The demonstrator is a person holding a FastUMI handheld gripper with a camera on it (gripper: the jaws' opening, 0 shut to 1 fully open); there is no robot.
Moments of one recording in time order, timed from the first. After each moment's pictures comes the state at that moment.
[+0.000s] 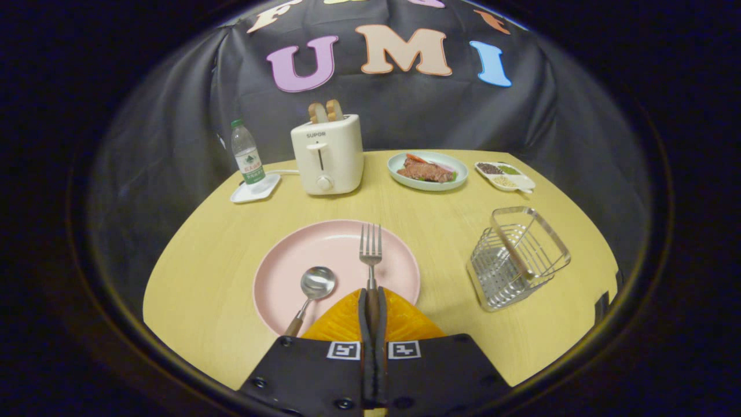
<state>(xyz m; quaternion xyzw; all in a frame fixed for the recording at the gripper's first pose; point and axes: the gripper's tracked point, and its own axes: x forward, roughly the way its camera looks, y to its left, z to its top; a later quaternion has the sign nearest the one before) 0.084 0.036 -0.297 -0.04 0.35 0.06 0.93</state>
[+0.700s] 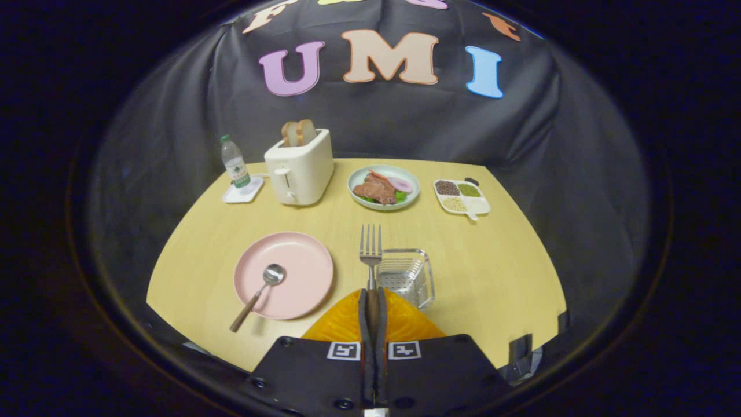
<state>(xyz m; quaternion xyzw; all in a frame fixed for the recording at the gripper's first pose) 0.090 -0.090 -0.196 -0.10 0.41 0.06 0.90</state>
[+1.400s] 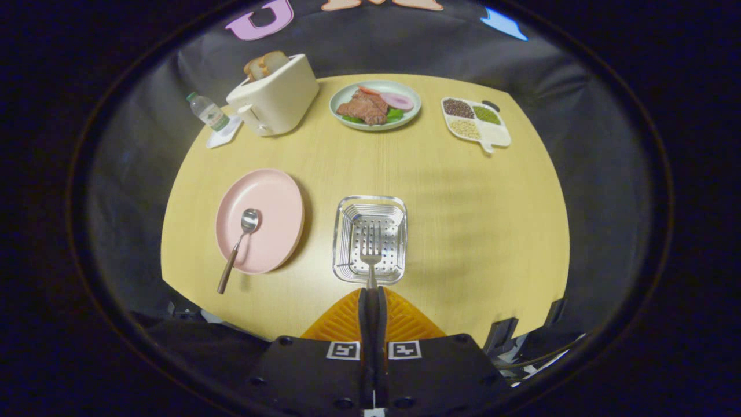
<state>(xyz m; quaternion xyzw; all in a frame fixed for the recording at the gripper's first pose) 0.100 -0.133 -0.249 -0.10 0.64 0.08 0.76</state>
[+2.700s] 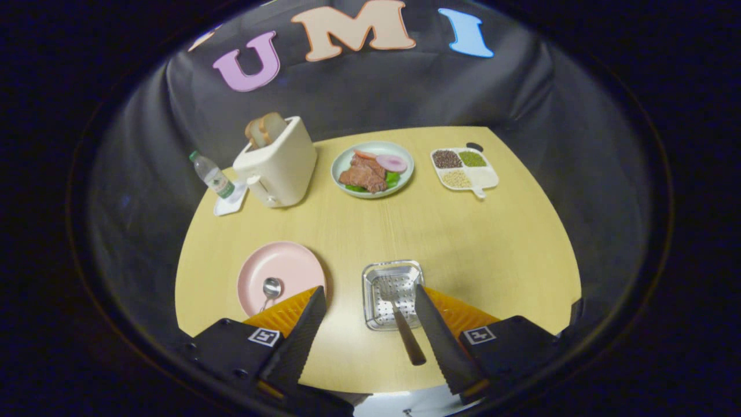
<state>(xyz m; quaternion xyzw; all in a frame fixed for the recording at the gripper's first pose) 0.148 -0.084 -0.200 -0.01 0.46 0.04 0.89</state>
